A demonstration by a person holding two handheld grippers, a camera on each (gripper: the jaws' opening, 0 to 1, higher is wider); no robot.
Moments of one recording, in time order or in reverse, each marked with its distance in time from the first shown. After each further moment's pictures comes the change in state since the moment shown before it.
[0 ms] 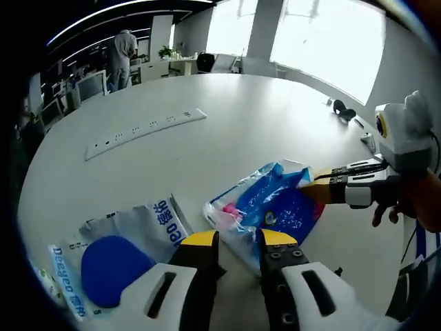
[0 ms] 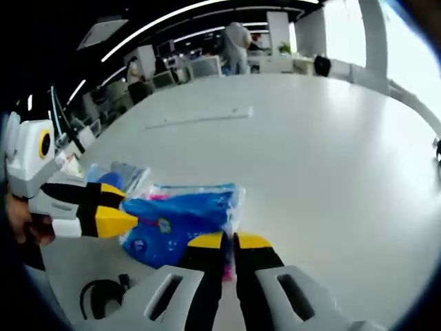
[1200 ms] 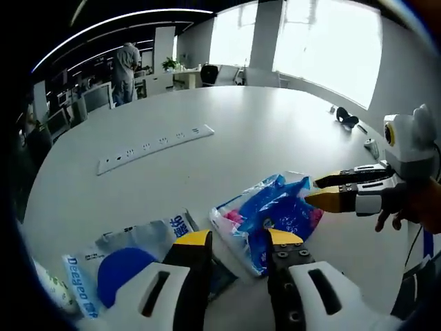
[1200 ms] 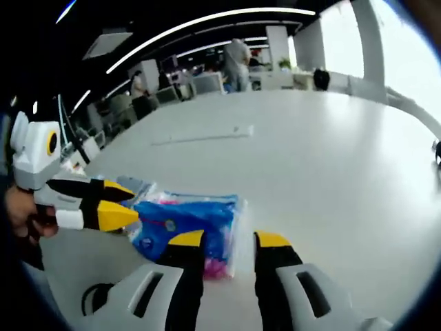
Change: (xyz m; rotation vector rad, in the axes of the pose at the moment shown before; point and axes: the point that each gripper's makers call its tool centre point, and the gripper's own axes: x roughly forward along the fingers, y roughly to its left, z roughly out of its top) left arm -0.019 0.005 0.018 0.026 -0.082 0.023; right arm -0.015 0.006 0.015 -0.087 -0.111 0.029
